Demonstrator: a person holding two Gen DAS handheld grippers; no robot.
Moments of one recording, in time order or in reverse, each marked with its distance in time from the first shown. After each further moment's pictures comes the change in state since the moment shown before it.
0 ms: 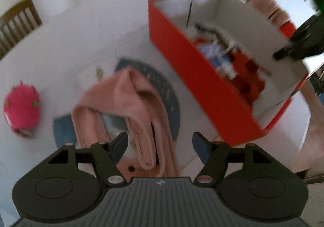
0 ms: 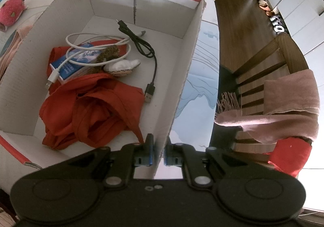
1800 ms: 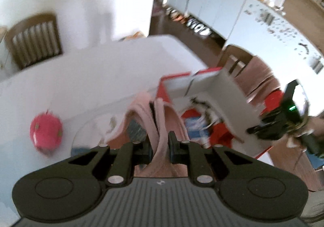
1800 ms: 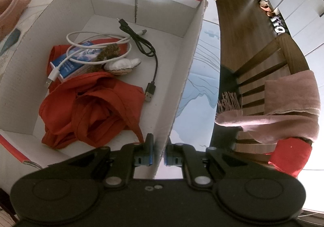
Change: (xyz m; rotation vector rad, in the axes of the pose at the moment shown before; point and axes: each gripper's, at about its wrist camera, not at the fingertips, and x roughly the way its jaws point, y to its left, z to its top) left arm -0.143 0.012 0.054 -0.161 -0.250 -0.056; right arm 0.001 0.000 -0.001 -0.008 0.001 0.000
